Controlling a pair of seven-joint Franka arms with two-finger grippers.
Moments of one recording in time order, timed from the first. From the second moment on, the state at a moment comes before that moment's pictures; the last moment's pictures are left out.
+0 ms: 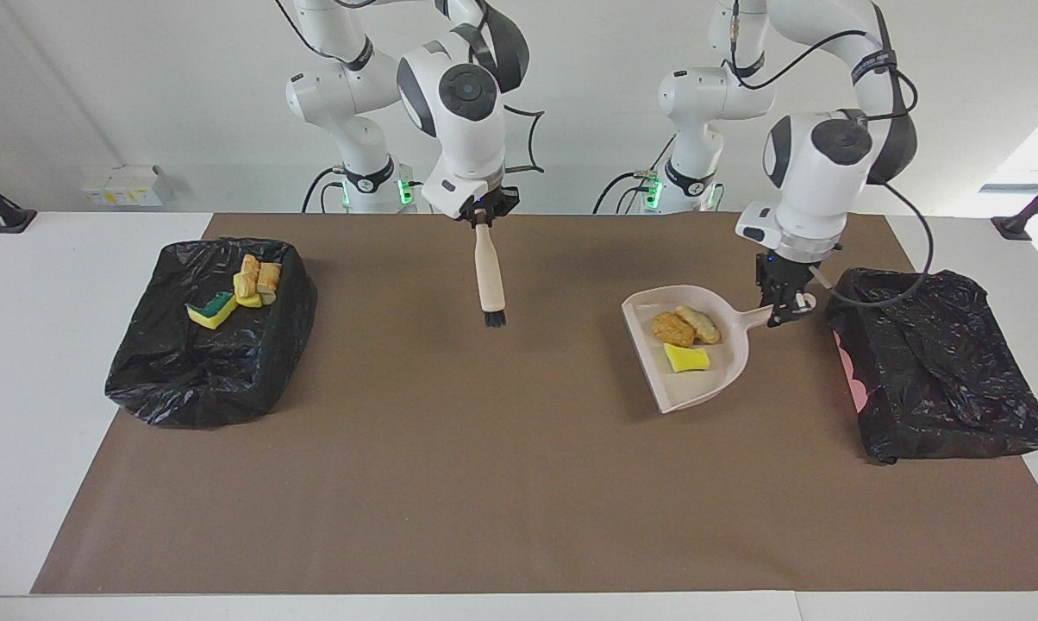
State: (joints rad) left arm -0.05 -0.08 0.00 -2.13 0.13 2.12 1.34; right arm 0.44 -0.03 0.16 -1.94 0.16 1.64 0.46
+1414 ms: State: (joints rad) left arm -0.01 0.11 0.54 -1.73 0.34 2.18 1.84; right arm 0.76 0.15 0.16 -2.09 0.23 2.03 0.78
